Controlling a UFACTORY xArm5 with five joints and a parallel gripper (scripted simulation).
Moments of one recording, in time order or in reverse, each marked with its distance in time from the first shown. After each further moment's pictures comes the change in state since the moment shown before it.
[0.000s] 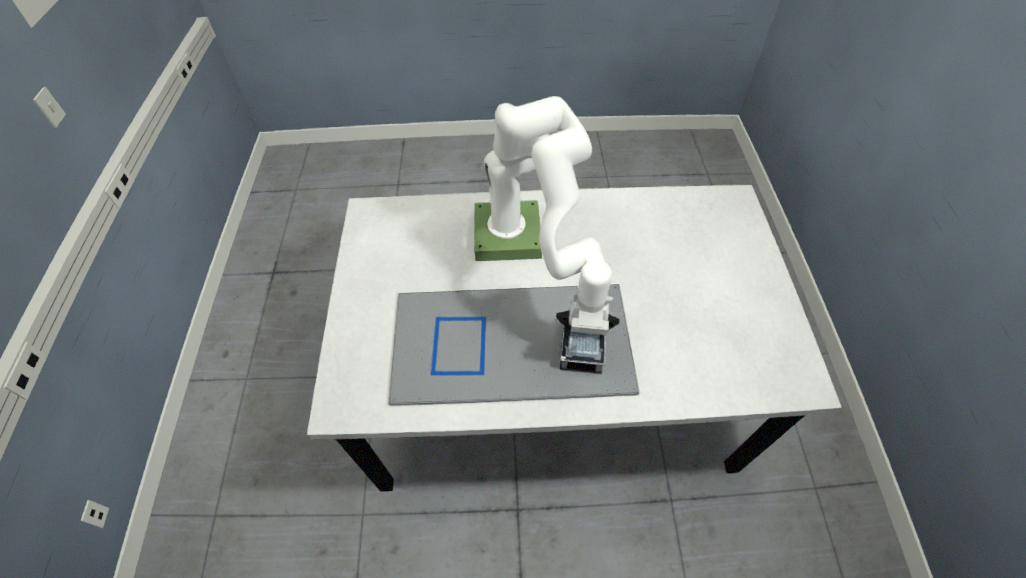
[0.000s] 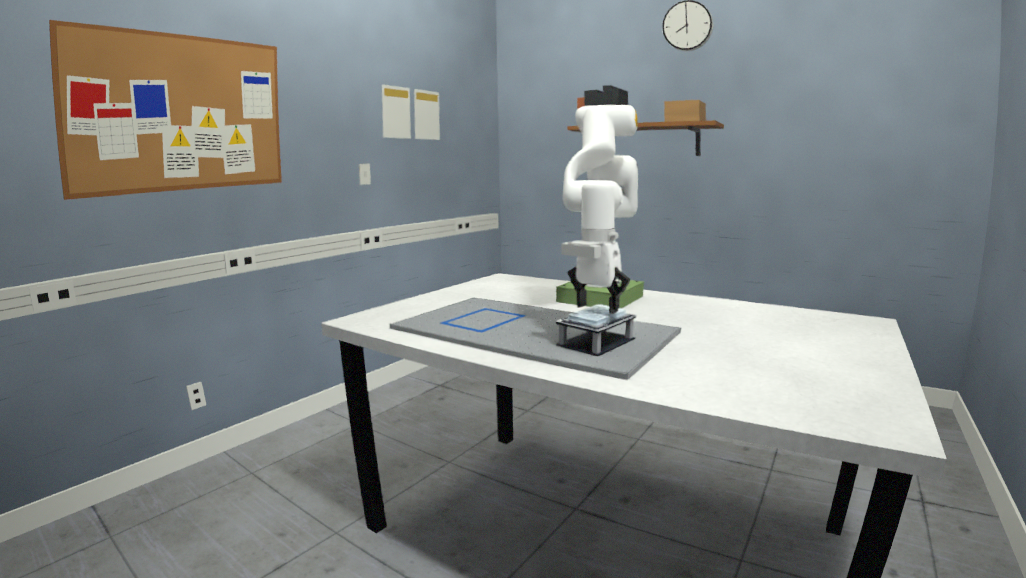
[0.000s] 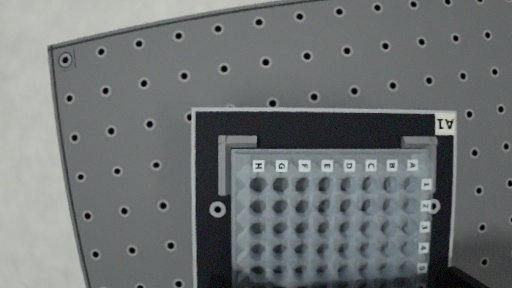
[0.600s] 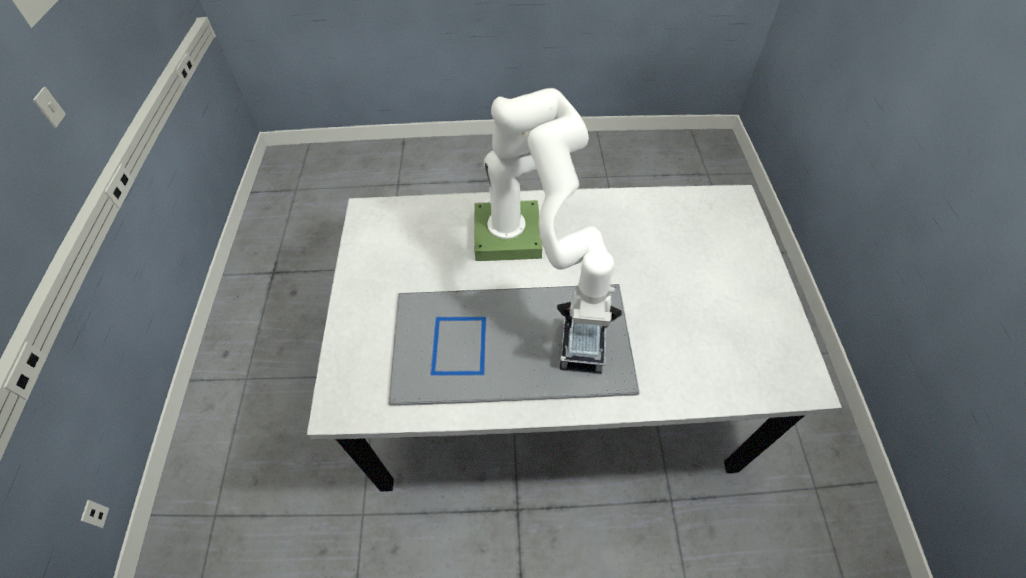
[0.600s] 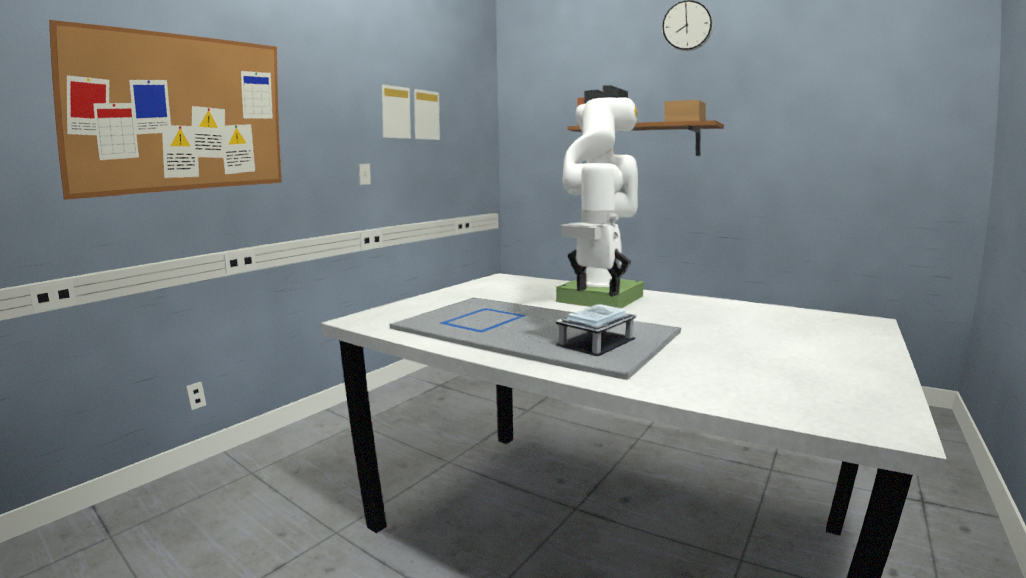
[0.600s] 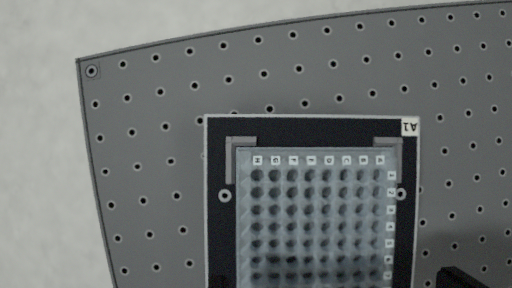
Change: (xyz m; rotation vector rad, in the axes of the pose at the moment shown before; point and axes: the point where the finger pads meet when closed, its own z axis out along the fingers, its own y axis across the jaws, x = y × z) arm 0.000 0.000 -0.041 0.000 -0.001 0.000
